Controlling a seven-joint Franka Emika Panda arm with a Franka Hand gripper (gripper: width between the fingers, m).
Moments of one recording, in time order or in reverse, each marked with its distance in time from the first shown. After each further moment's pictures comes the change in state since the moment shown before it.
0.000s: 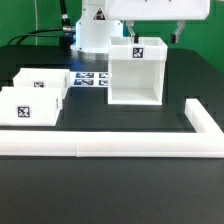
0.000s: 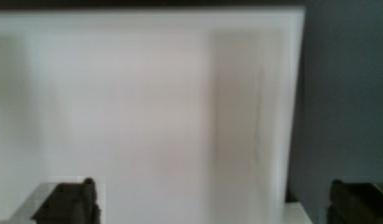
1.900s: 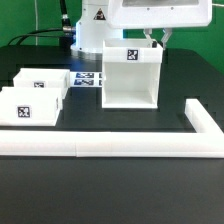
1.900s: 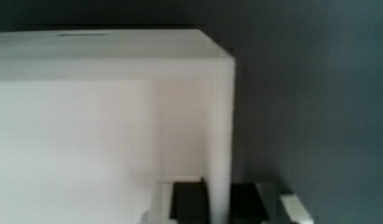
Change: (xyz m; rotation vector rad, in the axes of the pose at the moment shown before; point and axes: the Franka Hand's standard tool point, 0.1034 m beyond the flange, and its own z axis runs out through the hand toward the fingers) arm 0.038 0.004 0.008 0.029 0.013 -0.039
